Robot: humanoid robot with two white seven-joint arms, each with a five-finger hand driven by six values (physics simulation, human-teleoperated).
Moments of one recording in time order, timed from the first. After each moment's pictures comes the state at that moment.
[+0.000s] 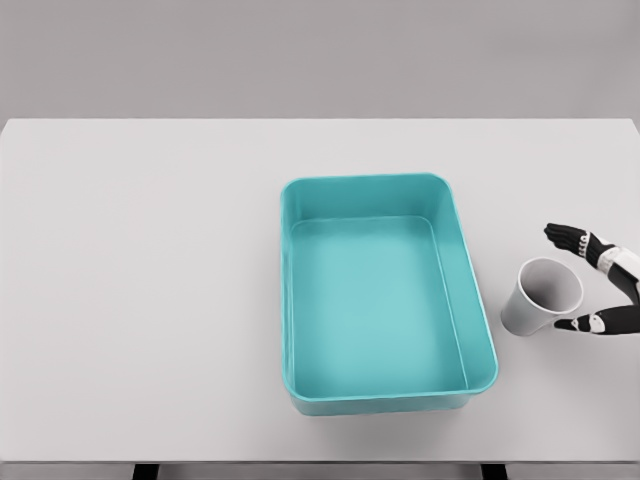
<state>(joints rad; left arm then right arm) 0.00 0.00 -0.21 -0.01 0.06 0.01 -0.07 0.13 -1.10 0.38 -1.51 -0.60 -0.61 0.25</state>
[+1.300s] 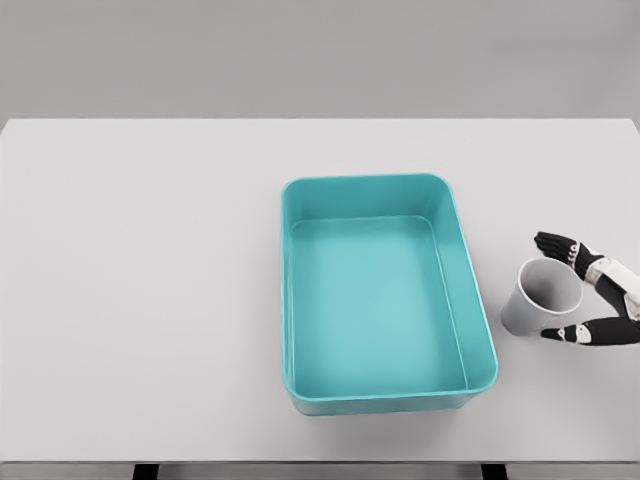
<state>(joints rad) 0.00 0.00 -0.21 -0.01 0.06 0.01 -0.07 0.17 -1.08 0.39 -1.56 -0.59 -0.61 0.18</state>
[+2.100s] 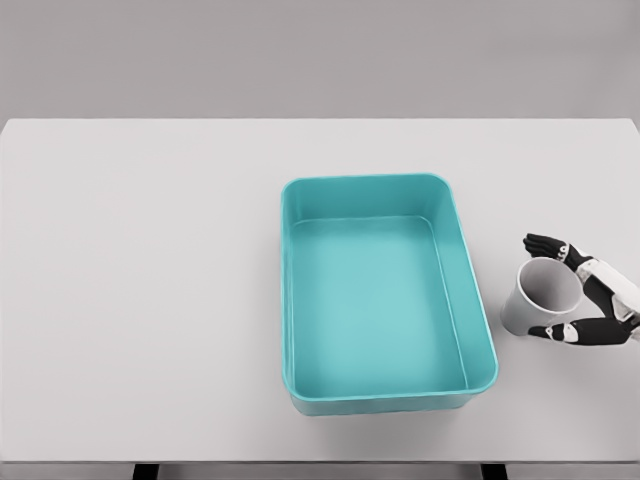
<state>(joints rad) 0.00 0.00 -0.21 -0.01 0.06 0.01 -0.07 0.15 -1.04 0.41 -1.56 -0.60 -0.61 0.18</state>
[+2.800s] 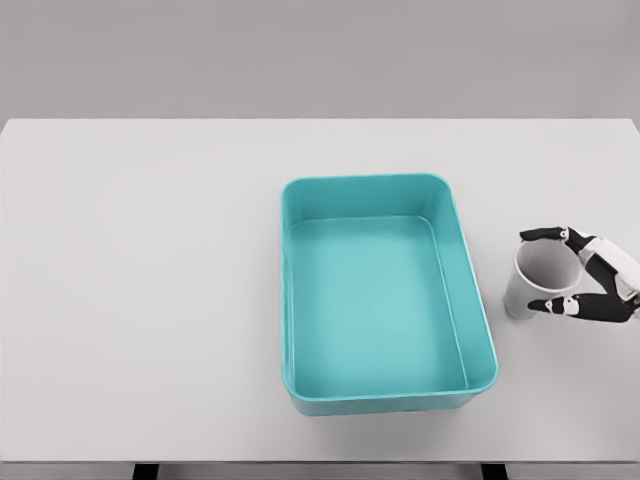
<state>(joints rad) 0.00 0.00 -0.21 -0.01 0.06 0.01 -0.07 0.08 -1.05 0.41 -1.57 -0.59 -0.61 0.18</state>
